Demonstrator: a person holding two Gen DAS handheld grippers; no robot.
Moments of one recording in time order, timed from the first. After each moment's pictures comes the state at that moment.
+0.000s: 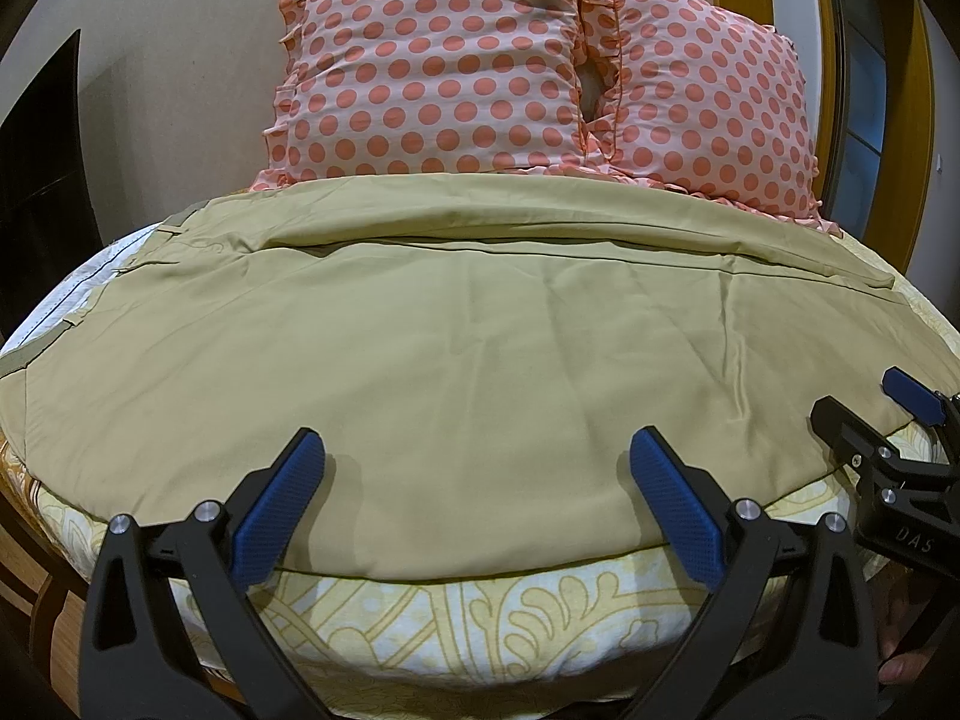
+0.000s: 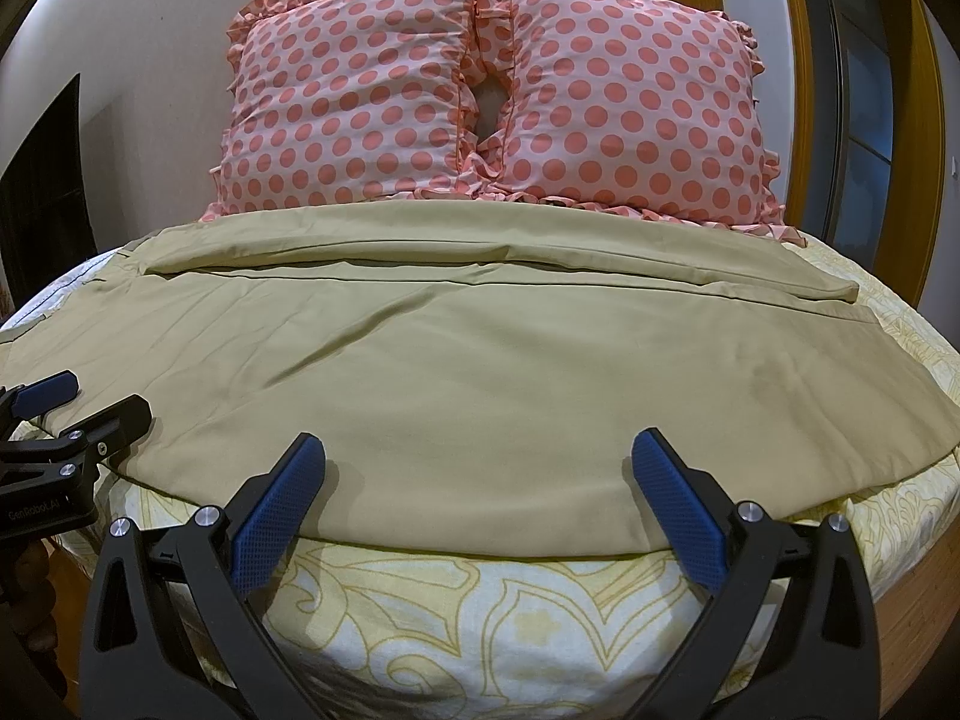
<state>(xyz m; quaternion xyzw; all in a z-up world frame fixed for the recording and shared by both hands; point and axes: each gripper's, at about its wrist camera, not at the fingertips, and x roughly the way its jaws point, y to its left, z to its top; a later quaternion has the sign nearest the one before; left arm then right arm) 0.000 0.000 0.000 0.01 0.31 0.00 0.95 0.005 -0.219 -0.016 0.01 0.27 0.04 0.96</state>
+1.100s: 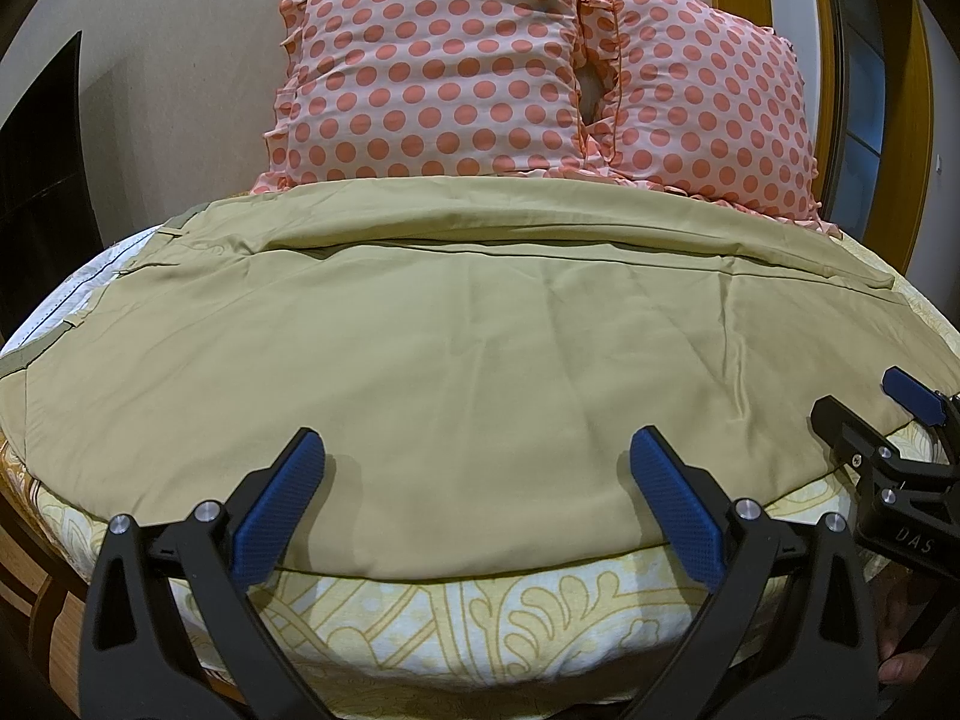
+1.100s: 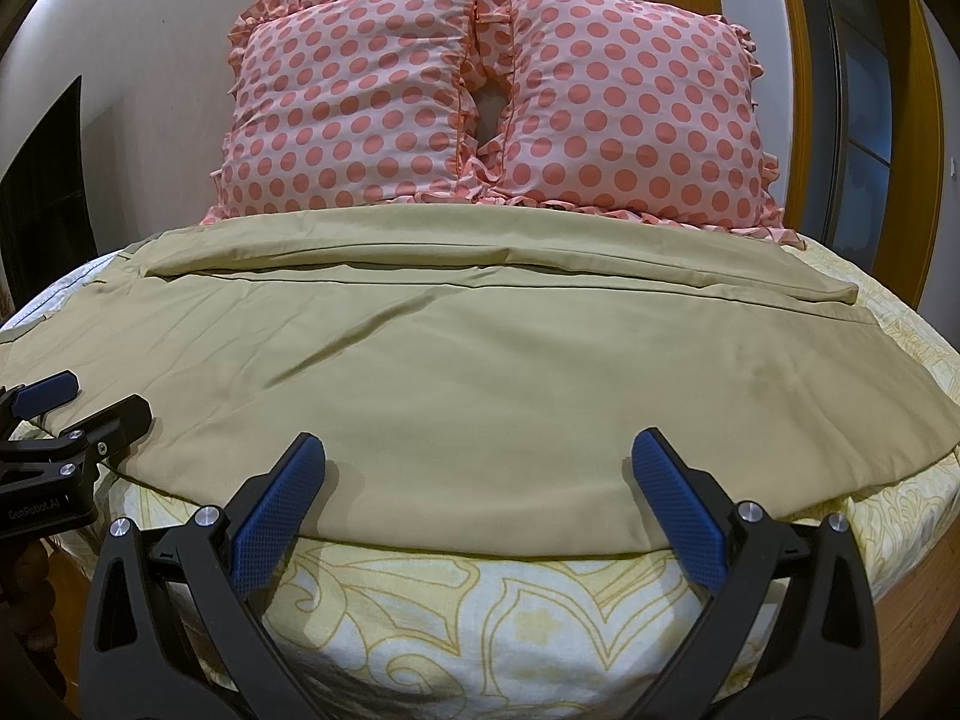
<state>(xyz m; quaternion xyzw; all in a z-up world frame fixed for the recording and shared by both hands) 0.000 0.000 0.000 0.01 0.31 0.00 0.95 0.003 -0.218 -0.015 0.01 0.26 0.04 0.96</state>
